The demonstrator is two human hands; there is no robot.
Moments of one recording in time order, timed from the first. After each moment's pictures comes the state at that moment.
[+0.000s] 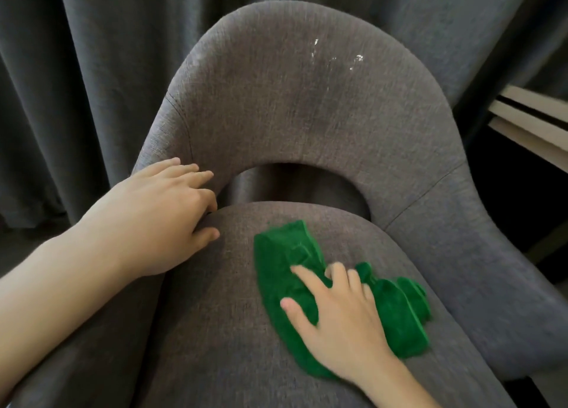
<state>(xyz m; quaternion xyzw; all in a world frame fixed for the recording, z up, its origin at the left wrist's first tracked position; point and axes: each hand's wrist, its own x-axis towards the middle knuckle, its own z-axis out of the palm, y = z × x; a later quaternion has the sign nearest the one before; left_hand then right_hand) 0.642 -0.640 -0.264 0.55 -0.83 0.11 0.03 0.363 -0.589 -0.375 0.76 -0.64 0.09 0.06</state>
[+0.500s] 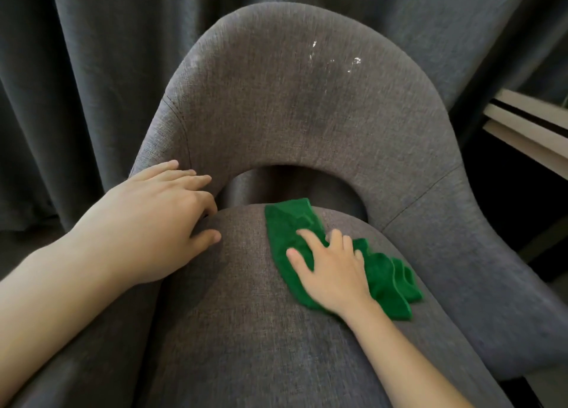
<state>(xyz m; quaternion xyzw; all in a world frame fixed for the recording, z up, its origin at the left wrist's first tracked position) 0.645 -0.640 -0.264 0.54 -0.83 0.08 0.08 0.364 -0.664 -0.372 0.72 -0.69 0.06 0.02</state>
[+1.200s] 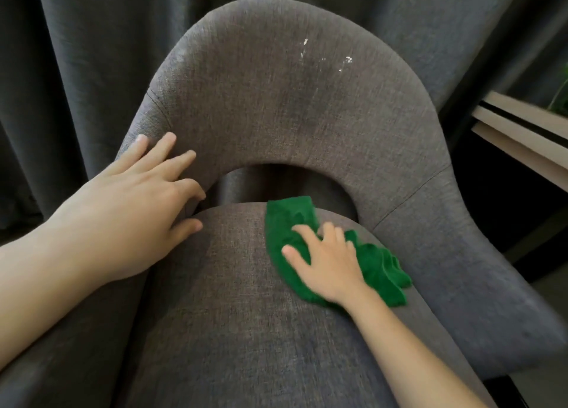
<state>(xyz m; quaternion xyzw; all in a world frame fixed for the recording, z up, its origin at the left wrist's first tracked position) 0.649 -0.649 -0.275 0.54 -0.82 0.18 0.09 0.345 -0.679 -0.367 0.75 -0.66 0.06 0.00</state>
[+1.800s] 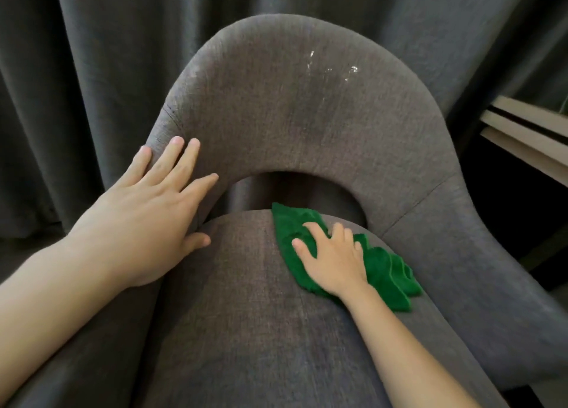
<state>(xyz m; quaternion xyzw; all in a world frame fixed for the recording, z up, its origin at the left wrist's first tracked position) 0.650 -0.642 -0.275 0.57 -0.80 0.18 0.08 0.351 -0.700 -0.372 0.71 -0.70 0.08 0.01</state>
